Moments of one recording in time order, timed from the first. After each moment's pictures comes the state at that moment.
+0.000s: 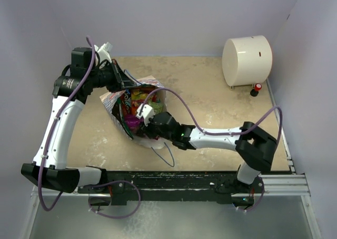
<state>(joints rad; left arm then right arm) -0.18 1.30 1.59 -0.89 0.55 -0.62 1.12 1.70 1.00 0.31 0.14 -0.03</state>
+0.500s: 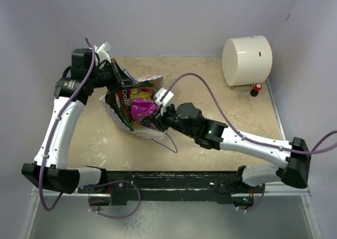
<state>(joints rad) -0.16 1.29 1.53 -0.82 0.53 -0.62 1.12 1.32 1.05 0.05 0.17 0.03</state>
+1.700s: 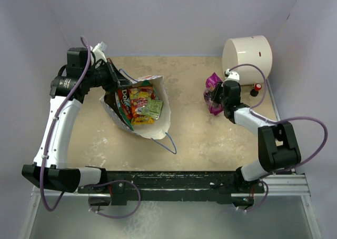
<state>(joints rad) -0.12 1.30 1.57 -0.89 0.53 -0.61 0.22 1.50 0.81 0.20 0.17 0.32</state>
